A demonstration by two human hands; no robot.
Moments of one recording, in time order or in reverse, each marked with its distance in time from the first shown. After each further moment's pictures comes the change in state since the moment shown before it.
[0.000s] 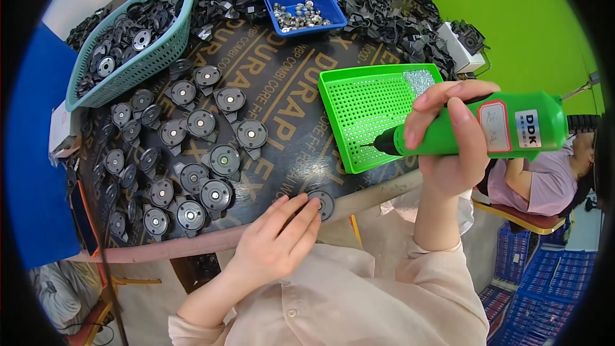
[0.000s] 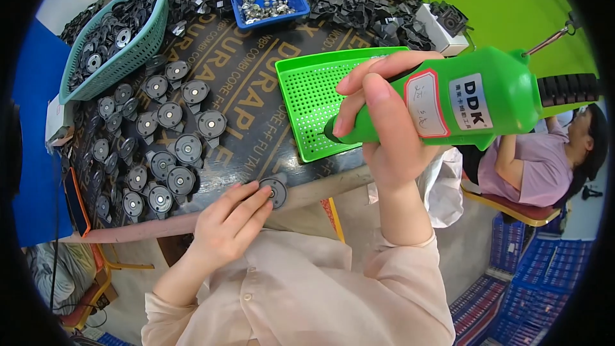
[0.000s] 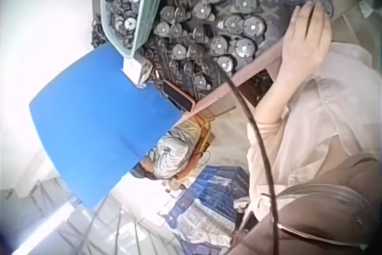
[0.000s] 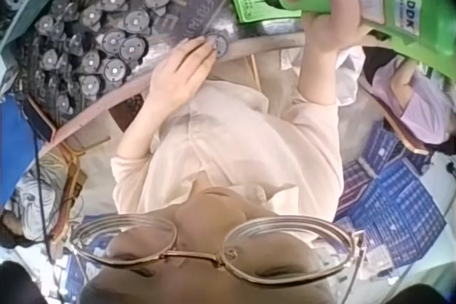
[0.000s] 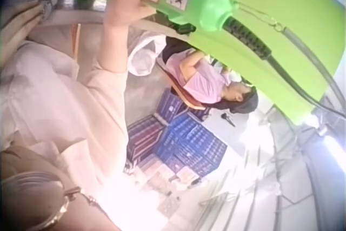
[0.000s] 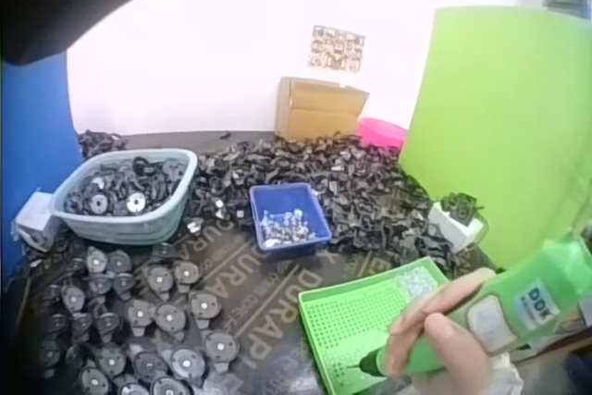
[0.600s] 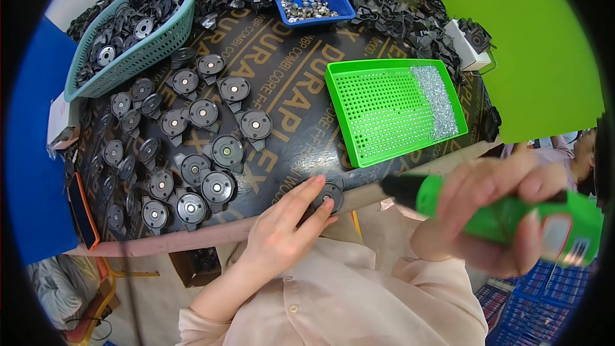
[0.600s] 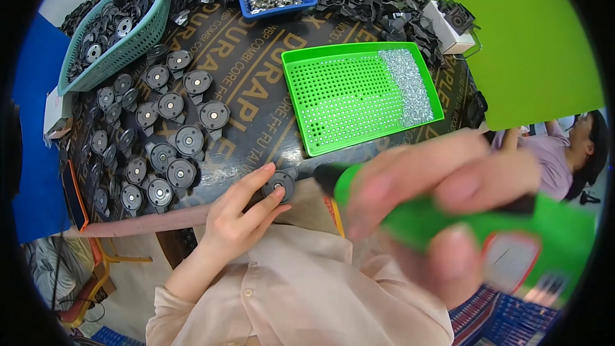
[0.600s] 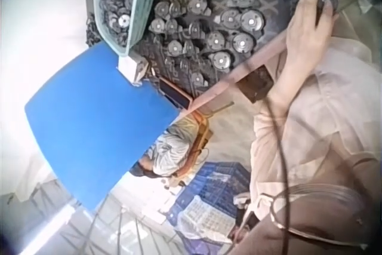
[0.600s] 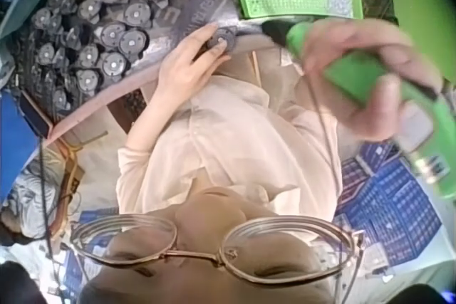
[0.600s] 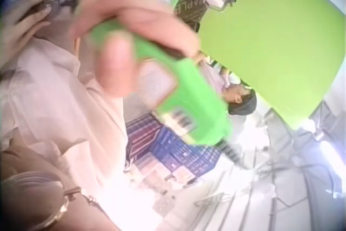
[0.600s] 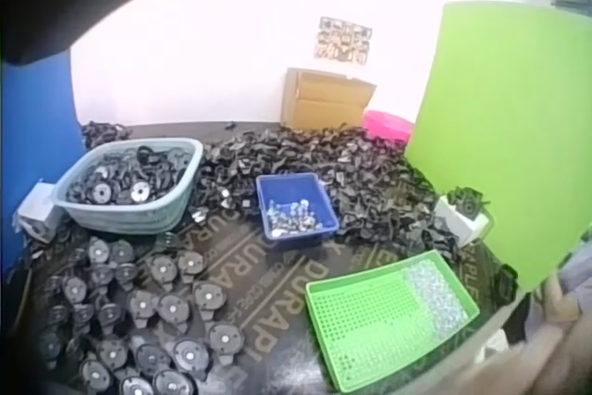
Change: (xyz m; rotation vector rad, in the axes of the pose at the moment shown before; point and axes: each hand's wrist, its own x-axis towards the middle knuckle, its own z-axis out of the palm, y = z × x) left_hand 0.002 0.008 0.027 -0.285 0.195 -0.247; right_hand -0.018 -0.056 0.011 0.217 -0.183 -0.073
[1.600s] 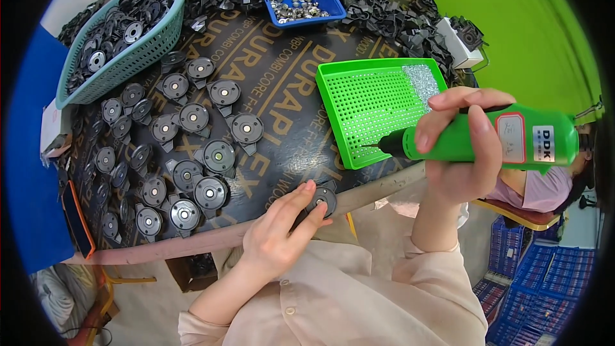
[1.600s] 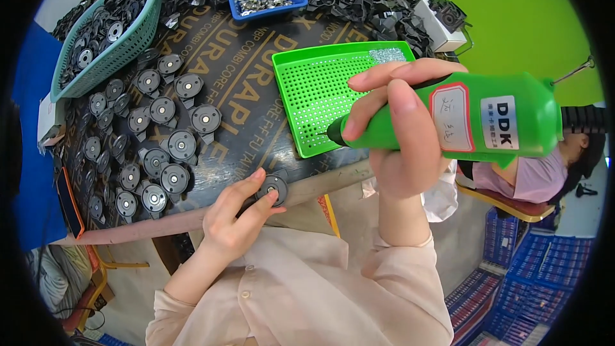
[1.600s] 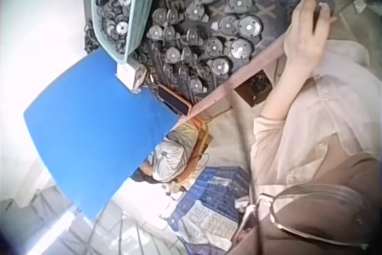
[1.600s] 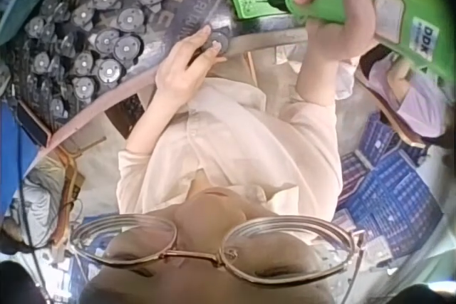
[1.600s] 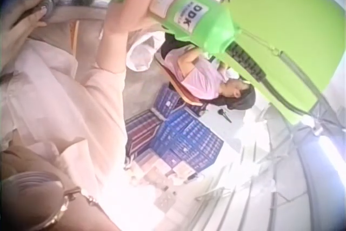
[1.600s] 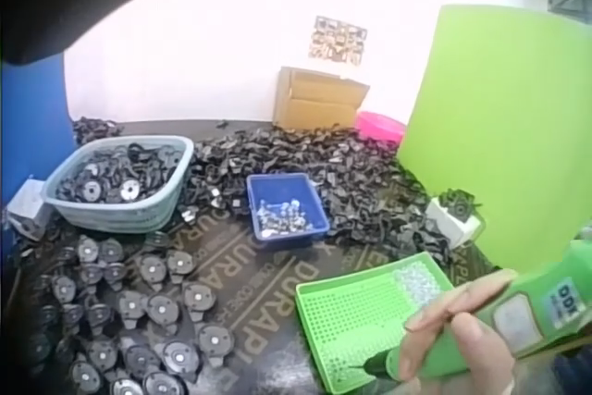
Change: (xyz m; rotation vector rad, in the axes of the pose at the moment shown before) left_hand -0.006 -0.005 0.006 0.092 0.072 0.044; right_hand 0.006 0.044 -0.020 -0.216 0.212 0.069
